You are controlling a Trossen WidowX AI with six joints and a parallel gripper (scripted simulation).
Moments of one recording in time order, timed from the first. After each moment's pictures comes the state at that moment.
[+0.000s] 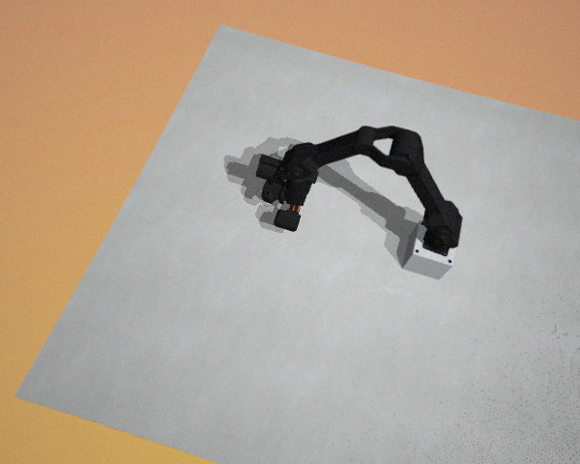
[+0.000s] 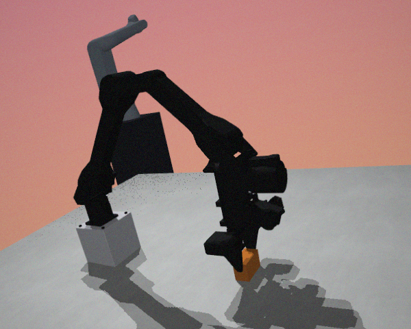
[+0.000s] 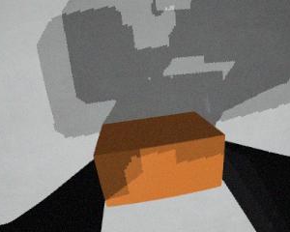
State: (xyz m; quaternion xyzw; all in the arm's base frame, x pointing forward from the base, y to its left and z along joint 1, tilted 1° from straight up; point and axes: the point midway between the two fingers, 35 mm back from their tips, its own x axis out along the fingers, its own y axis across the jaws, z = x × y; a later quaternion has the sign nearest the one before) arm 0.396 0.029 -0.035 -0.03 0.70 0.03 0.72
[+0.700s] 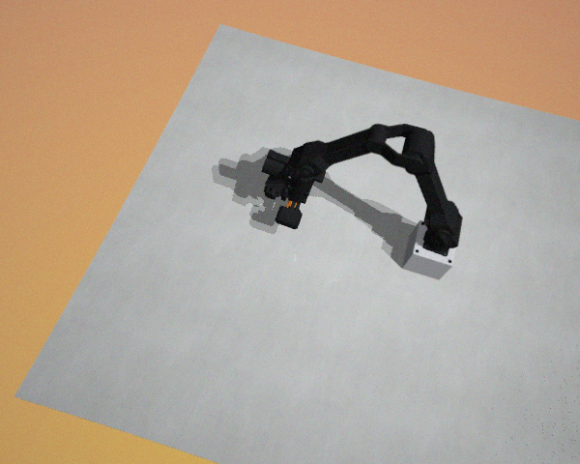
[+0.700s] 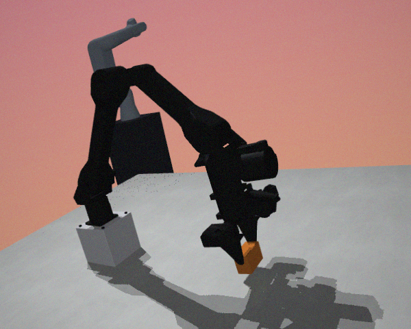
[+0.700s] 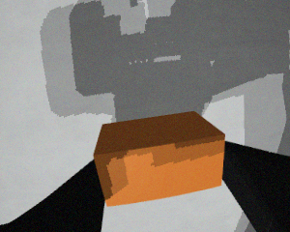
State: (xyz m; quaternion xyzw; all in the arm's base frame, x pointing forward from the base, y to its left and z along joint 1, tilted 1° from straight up) arm 0.398 0.029 -0.017 -0.03 0.66 0.03 0.75
